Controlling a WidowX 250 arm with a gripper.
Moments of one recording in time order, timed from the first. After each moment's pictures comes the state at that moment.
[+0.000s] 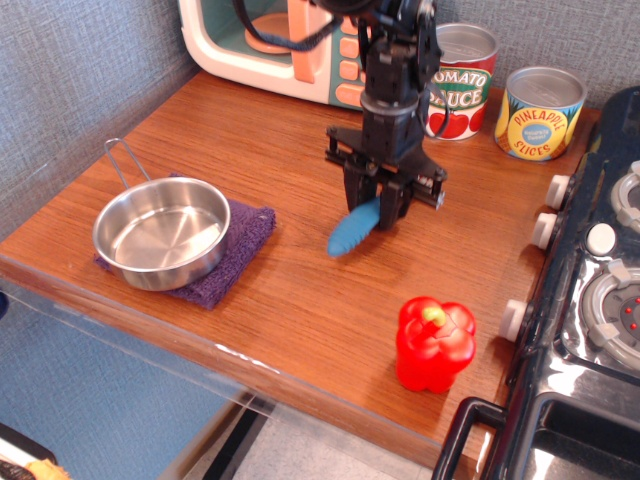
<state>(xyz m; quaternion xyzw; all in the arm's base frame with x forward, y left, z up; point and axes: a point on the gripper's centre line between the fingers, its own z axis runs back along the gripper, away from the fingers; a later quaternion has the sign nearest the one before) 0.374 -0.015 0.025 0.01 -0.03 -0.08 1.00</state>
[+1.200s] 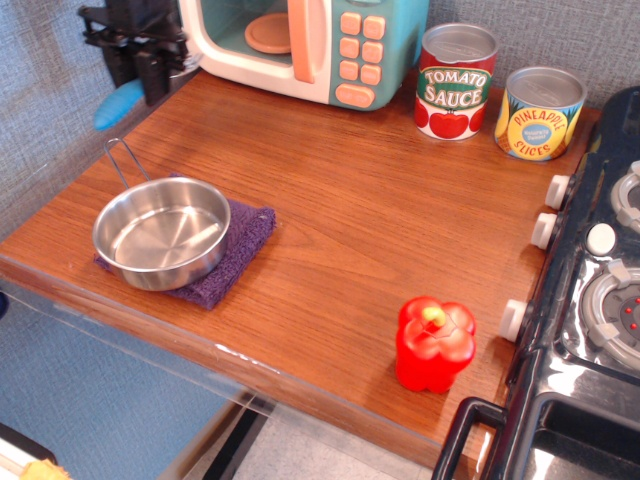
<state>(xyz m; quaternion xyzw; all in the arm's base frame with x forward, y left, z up) 0.354 0.228 0.066 0.05 -0.02 0.04 1.00</state>
